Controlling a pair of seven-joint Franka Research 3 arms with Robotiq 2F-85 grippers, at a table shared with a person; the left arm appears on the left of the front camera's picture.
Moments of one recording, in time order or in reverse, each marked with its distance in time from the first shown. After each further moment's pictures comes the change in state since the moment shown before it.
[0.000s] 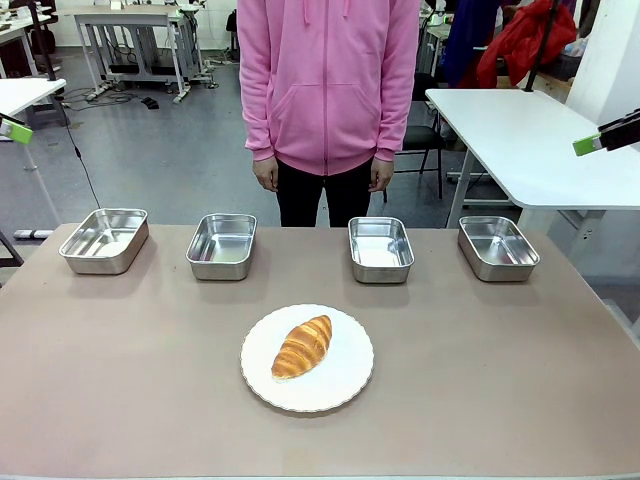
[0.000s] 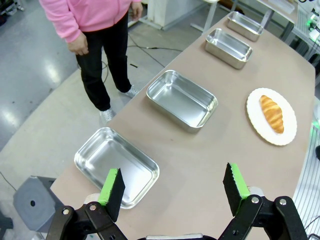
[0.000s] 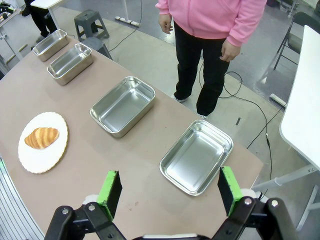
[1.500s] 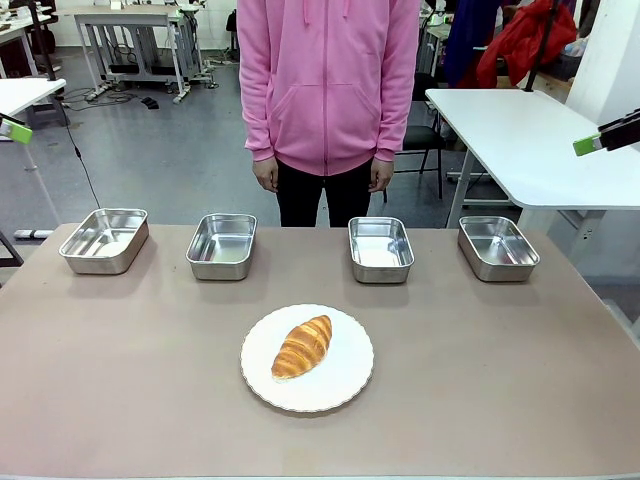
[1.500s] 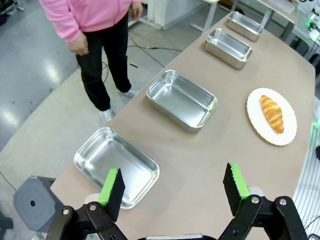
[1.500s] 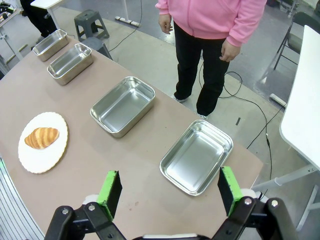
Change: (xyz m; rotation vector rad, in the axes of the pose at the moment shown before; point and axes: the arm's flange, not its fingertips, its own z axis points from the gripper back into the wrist) left arm 0.000 0.000 0.000 0.000 0.000 0.000; right arm 0.000 0.000 0.000 0.000 0.000 0.000
